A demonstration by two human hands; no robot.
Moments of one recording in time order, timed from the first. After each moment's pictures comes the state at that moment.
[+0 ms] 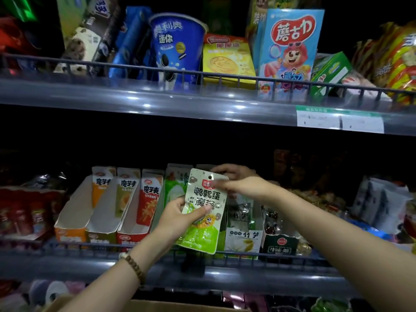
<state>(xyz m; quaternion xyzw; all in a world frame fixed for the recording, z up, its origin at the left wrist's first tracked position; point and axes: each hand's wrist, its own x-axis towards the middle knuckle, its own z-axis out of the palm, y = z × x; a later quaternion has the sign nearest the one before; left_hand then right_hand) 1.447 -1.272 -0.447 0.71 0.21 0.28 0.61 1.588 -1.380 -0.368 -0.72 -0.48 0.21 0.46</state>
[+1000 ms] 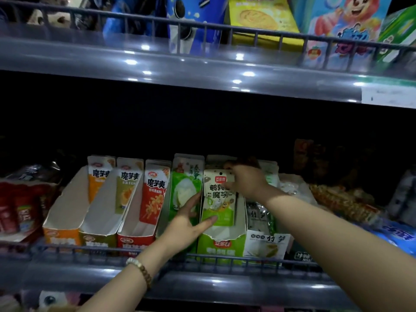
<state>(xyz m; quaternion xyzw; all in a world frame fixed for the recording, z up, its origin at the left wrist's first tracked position) 1.474 -1.218 -0.506 0.82 0.20 0.21 0.48 1.645 -1.301 -0.422 -0.86 -0.48 -0.14 0.11</state>
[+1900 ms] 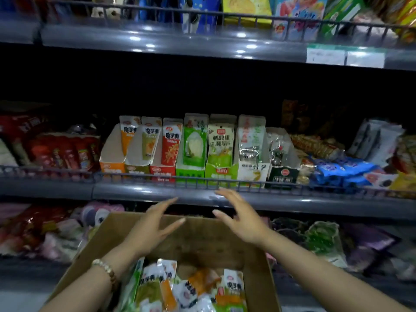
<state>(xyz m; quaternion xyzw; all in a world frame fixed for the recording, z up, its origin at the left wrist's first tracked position) 1.280 -1.280 -0.553 0.90 0.22 0.16 0.34 1.462 -1.453 -0.539 -0.77 -0.52 0.09 0.36</state>
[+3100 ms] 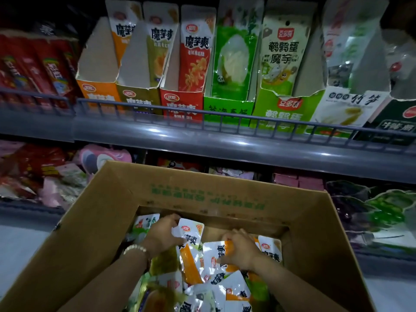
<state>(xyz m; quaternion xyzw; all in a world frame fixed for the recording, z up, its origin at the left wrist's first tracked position) 1.301 -1.201 -0.801 0.86 0.37 -0.11 0.33 1.454 -1.385 -0.811 -0.83 -0.41 0.37 0.12</state>
